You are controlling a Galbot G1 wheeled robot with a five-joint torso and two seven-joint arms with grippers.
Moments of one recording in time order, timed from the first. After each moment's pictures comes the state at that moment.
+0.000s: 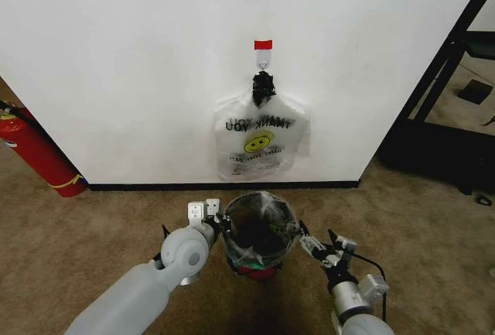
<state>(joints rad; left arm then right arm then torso) 0.92 -0.96 0.12 -1.98 -1.09 0.55 -0.66 -1.63 1.32 0.39 2.02 0.62 0.06 0.14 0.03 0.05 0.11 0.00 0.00</state>
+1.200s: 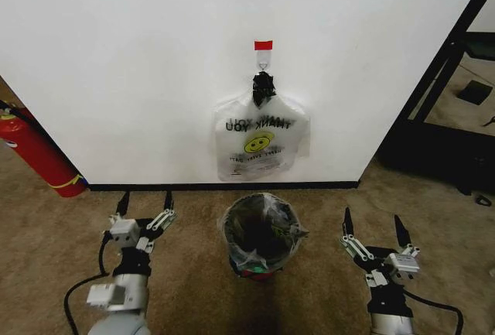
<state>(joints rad) 1.71 -1.22 -0.48 -2.19 -0.25 -0.34 -0.28 -1.90 1.52 0.49 2.26 0.03 0.45 0.17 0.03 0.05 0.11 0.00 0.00</state>
